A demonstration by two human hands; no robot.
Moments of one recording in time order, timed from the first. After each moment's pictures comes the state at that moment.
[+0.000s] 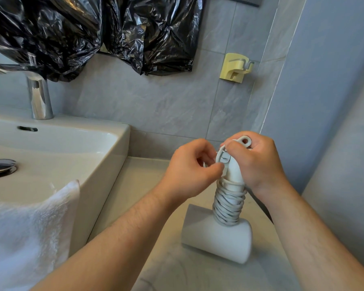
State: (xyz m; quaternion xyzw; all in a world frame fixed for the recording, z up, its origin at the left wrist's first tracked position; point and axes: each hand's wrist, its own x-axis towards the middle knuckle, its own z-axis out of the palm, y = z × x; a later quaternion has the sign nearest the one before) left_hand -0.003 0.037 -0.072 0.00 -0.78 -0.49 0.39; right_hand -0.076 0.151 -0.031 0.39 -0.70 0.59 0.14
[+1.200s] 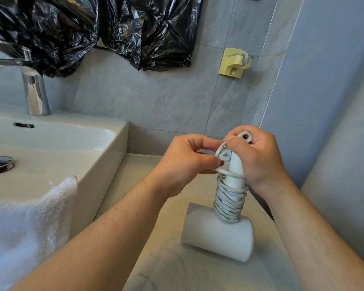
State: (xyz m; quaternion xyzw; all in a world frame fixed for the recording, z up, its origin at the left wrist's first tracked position) left_hand 0.003 0.033 -0.061 -0.04 -0.67 -0.69 0.27; right_hand -0.081 0.154 -0.034 0.41 -0.67 0.61 0.12
